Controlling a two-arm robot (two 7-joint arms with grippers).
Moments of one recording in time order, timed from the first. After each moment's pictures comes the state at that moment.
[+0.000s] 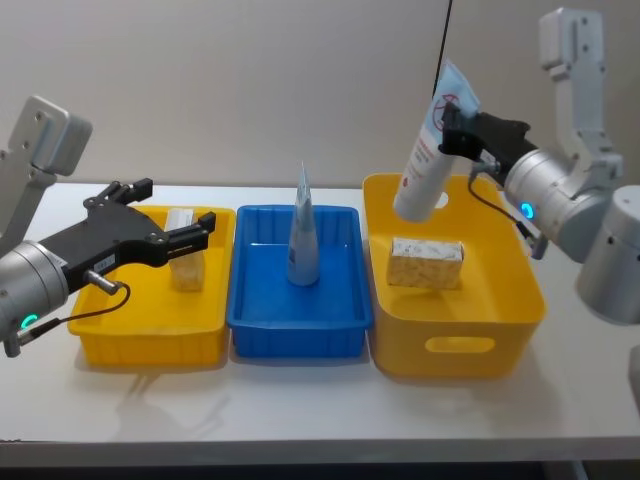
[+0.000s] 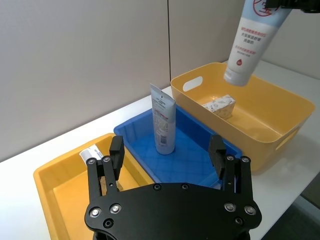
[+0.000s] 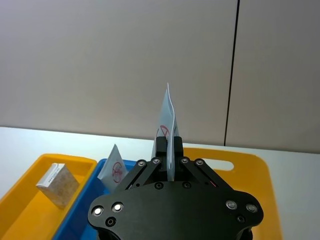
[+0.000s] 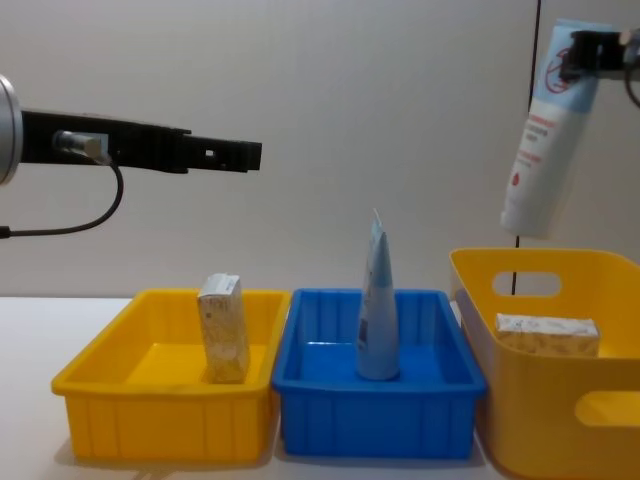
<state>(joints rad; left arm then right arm) -0.35 0.55 0.36 -1.78 -0.53 0.38 -0.28 0.45 0.17 -0.16 -1.66 0.34 0.57 0.02</state>
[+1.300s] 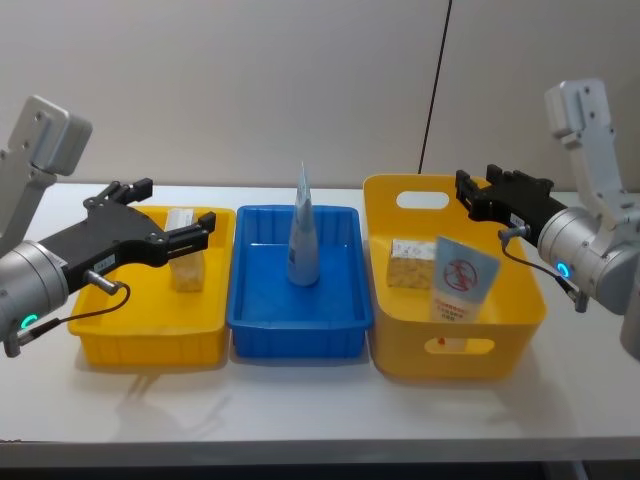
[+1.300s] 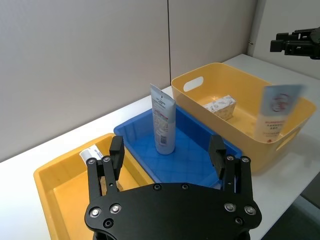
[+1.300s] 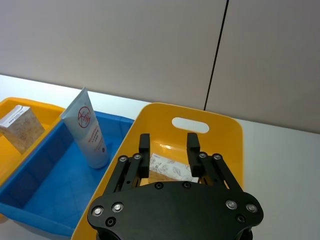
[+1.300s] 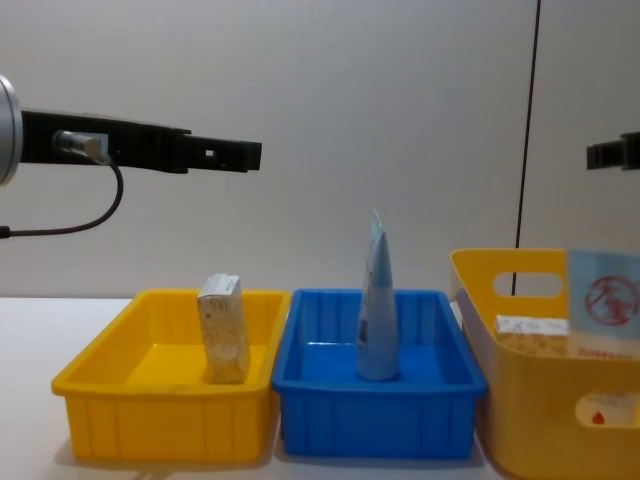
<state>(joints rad) -0.35 0.55 0.36 -1.78 -0.53 0.38 -0.28 0.36 0.31 -0.16 -1.65 0.28 0.57 0.13</state>
